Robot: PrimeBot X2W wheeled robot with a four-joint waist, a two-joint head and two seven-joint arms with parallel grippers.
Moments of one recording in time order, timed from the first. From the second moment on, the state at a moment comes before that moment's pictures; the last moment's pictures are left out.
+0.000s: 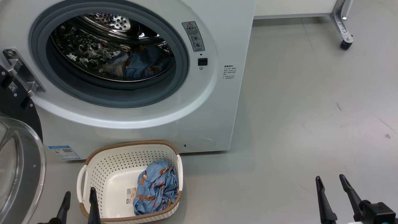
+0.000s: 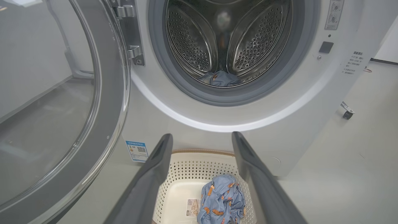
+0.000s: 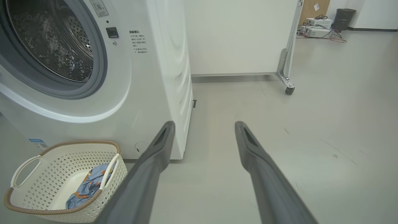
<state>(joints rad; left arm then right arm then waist) 0.26 0.05 0.00 0.07 -0.34 -0.05 -0.25 0.25 -0.09 0.04 0.07 0.18 0.12 -0.26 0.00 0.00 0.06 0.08</state>
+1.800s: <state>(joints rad) -0.37 0.24 0.03 0.52 -0.47 -0.10 0.19 -0.10 -0.04 0.14 -0.04 0.16 0.08 -0.26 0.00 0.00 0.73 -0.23</state>
